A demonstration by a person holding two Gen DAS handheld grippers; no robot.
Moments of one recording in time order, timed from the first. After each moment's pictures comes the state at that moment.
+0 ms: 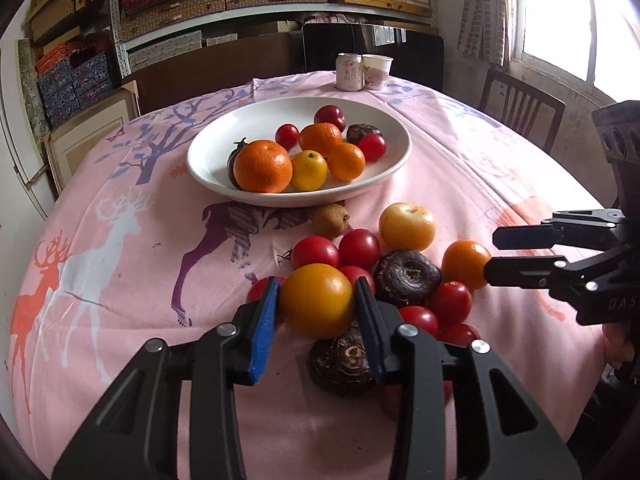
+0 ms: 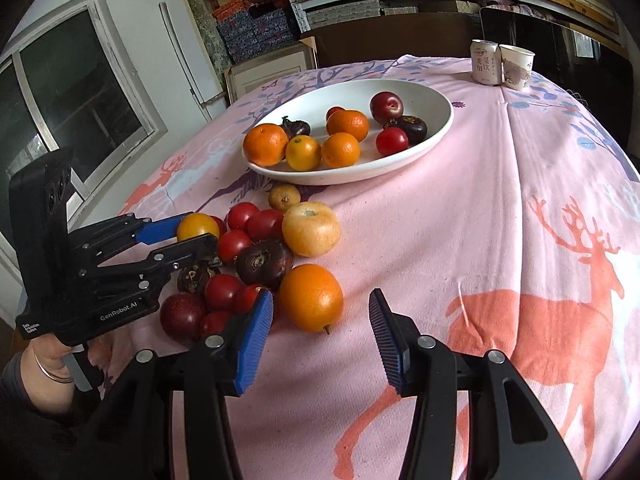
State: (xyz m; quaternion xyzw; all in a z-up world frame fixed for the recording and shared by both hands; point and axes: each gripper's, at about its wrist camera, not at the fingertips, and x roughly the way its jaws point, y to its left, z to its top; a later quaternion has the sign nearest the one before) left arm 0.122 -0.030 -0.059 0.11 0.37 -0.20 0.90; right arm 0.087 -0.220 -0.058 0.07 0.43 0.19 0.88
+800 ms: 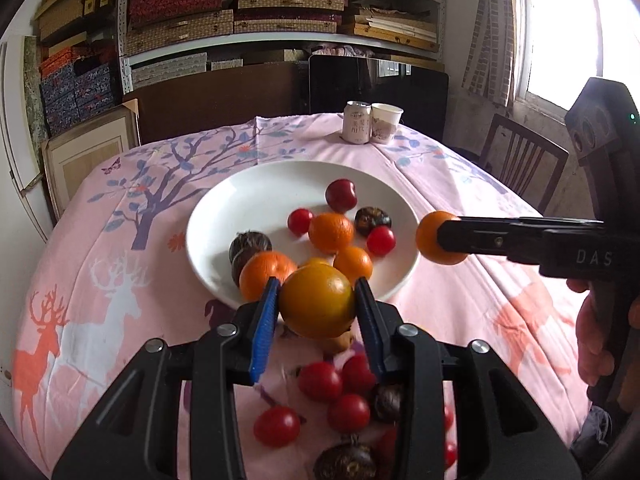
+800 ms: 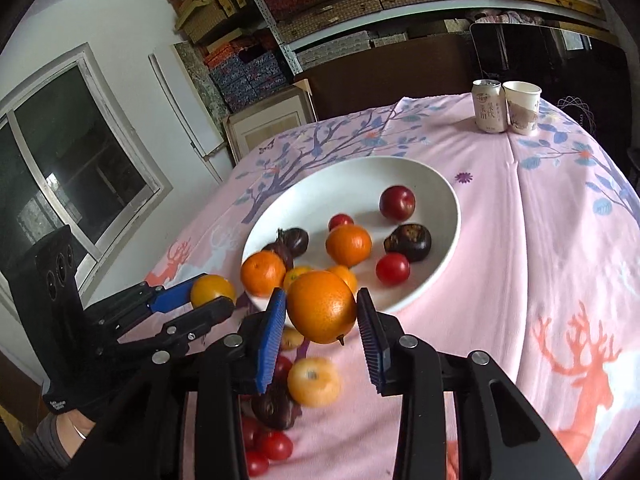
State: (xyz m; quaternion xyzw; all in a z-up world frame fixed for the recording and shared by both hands) left arm 0.187 -0.049 -0.005 0.07 0.33 -0.21 0.92; right arm 0.183 -0.236 0.001 0.15 0.38 0.19 0.89
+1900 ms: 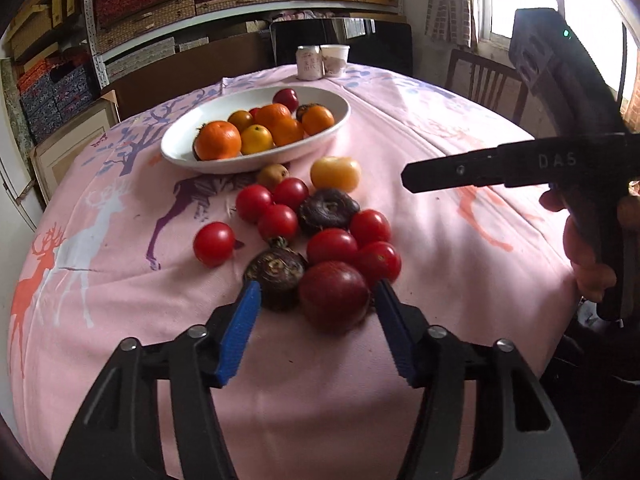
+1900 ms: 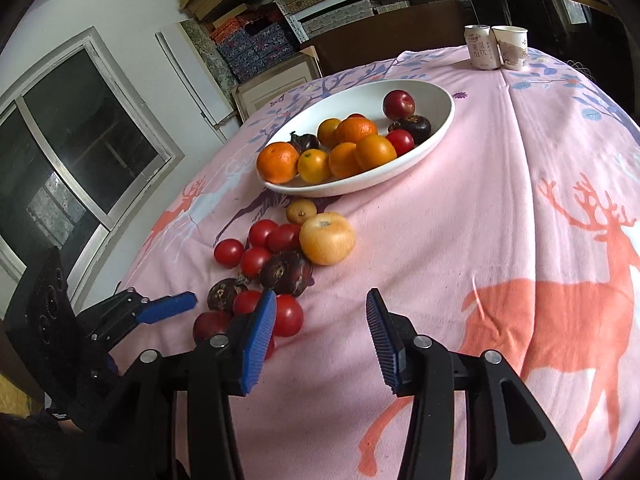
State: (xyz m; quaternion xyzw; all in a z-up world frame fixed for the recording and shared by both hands) left arm 0.058 -0.043 -0.074 0.14 0.37 -0.24 0.88; right arm 0.083 -0.231 -0.055 0.15 0.42 0.22 0.87
